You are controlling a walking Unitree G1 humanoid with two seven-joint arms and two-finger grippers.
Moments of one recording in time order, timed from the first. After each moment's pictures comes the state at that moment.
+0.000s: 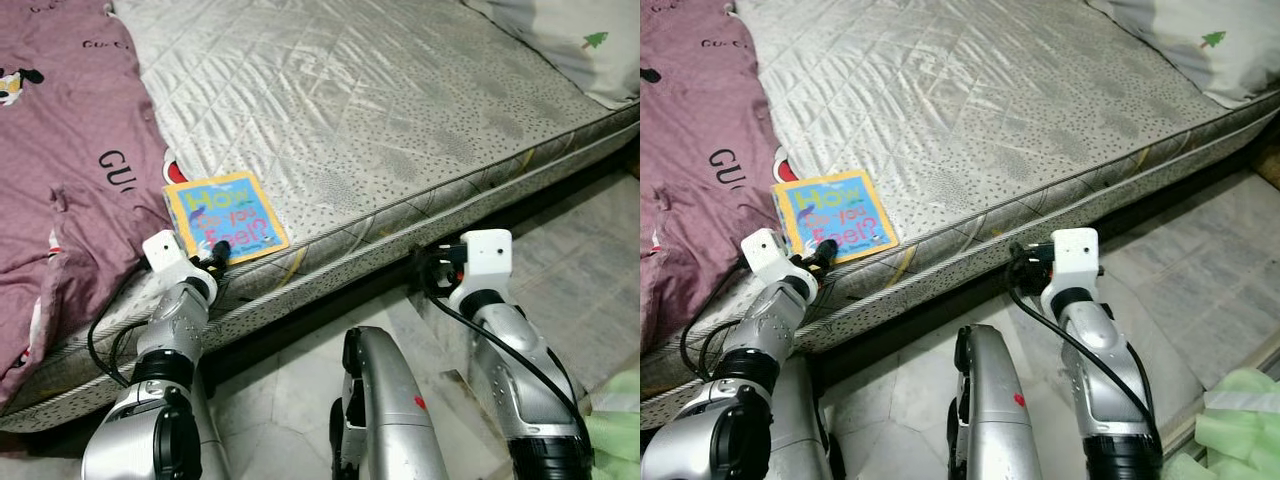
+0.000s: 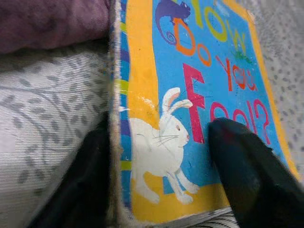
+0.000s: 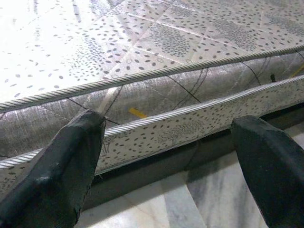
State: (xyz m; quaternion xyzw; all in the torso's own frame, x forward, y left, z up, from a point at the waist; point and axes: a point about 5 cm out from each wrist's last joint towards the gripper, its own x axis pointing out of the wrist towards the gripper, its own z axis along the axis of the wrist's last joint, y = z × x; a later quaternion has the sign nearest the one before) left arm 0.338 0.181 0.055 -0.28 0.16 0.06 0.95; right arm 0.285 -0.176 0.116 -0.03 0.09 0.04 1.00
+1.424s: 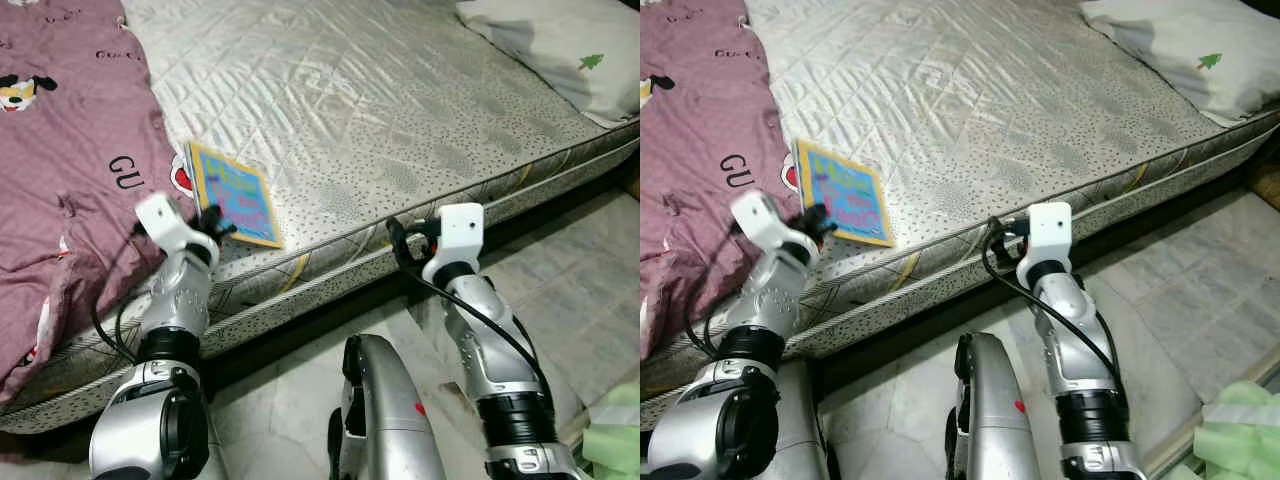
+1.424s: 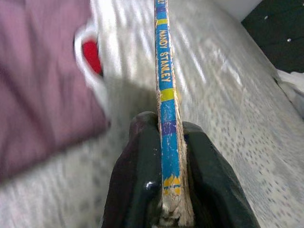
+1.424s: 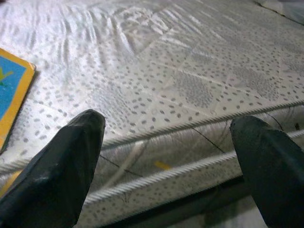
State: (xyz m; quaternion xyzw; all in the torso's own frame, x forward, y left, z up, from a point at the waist) left arm 0.362 0.177 0.111 -0.26 0.04 0.04 0.96; right arm 0.317 -0.149 0.125 -0.01 0.04 0.06 1.00
